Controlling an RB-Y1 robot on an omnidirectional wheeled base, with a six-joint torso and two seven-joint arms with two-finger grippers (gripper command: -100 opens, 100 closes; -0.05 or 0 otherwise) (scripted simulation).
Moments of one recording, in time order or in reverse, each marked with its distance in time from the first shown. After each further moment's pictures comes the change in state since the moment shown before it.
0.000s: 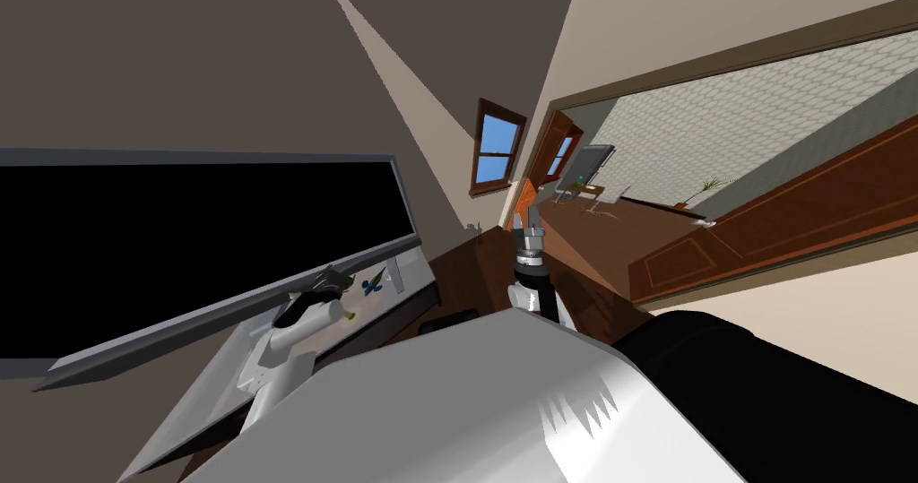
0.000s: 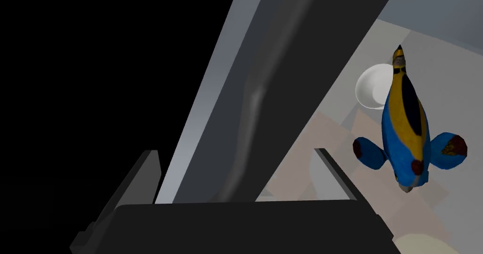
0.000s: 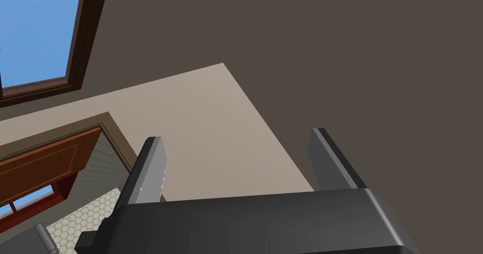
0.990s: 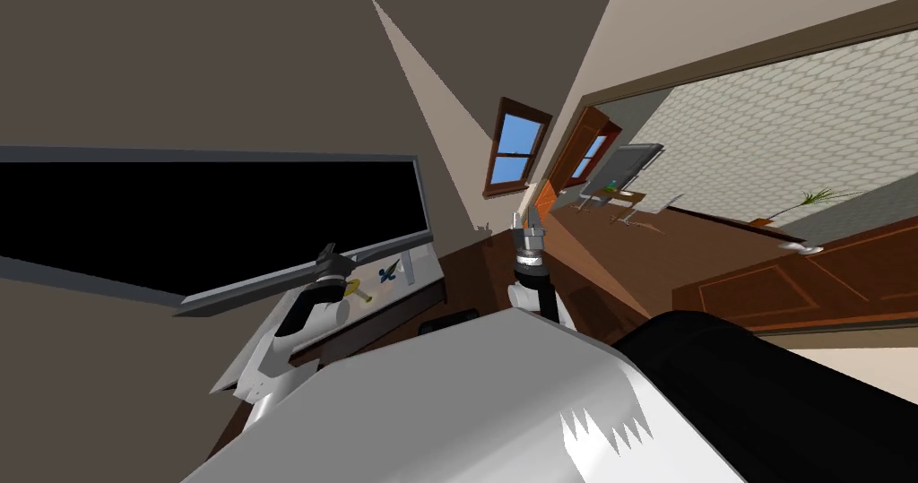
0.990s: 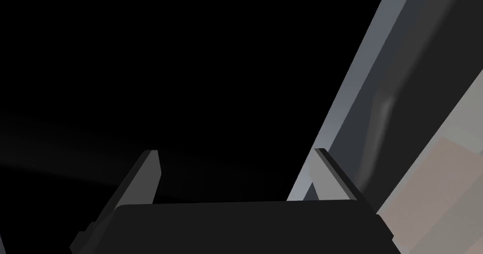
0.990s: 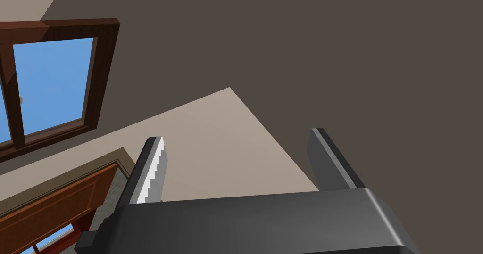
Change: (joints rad) left arm 0.098 -0.016 -0.126 -0.250 -0.077 -0.250 -0.073; right arm 0.000 0.000 0.000 0.000 0.000 0.000 0.000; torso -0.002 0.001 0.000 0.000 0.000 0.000
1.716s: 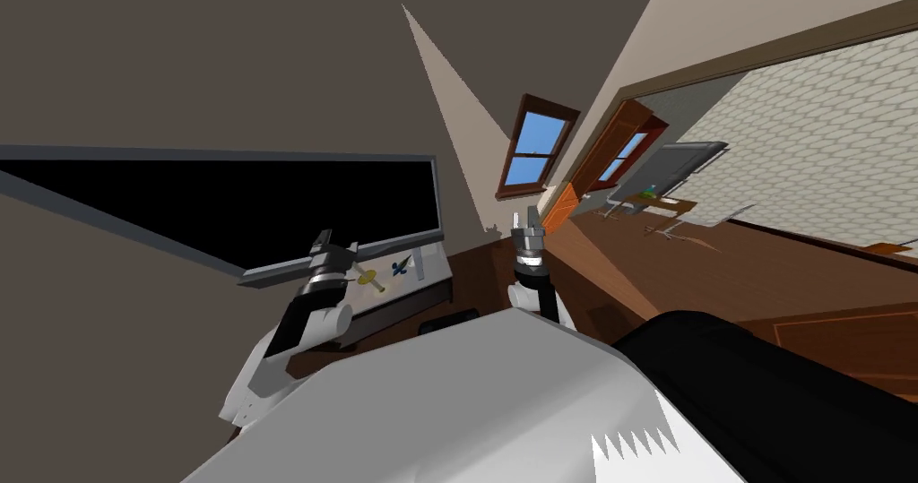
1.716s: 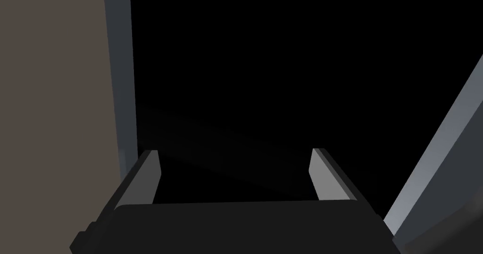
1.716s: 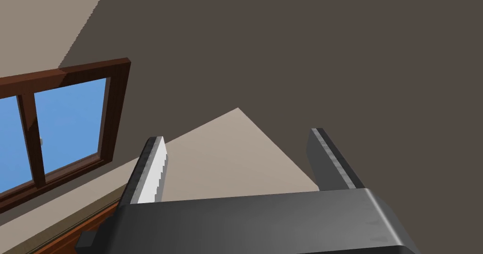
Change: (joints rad) left arm 0.091 -0.011 -0.086 -0.193 -0.020 -0.201 -0.077; right arm 0.000 0.000 0.000 0.000 0.000 0.000 0.000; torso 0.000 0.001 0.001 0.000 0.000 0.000
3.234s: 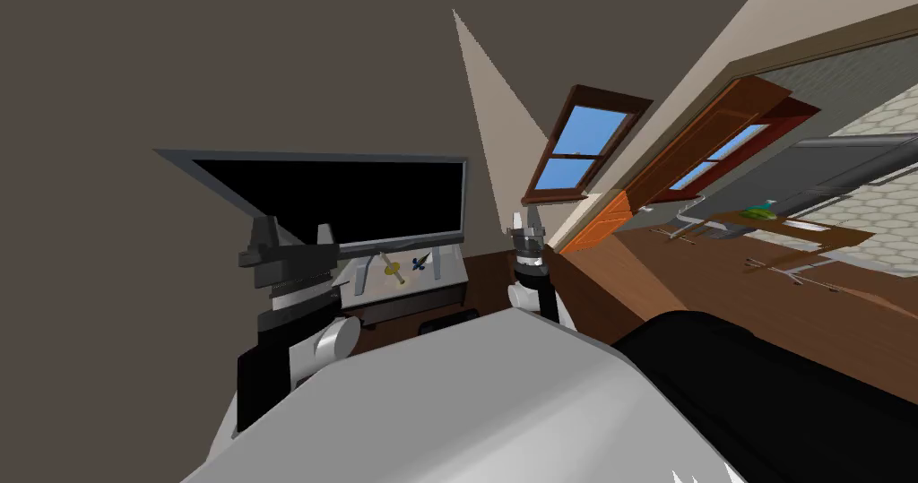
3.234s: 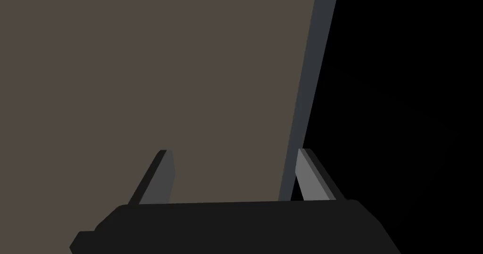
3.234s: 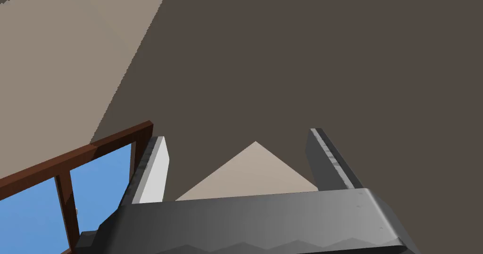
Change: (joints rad) left arm 0.168 -0.160 -0.135 -0.301 0.029 -0.347 -0.208; right arm 0.000 0.000 0.000 0.000 0.000 0.000 0.000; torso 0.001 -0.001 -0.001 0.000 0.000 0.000
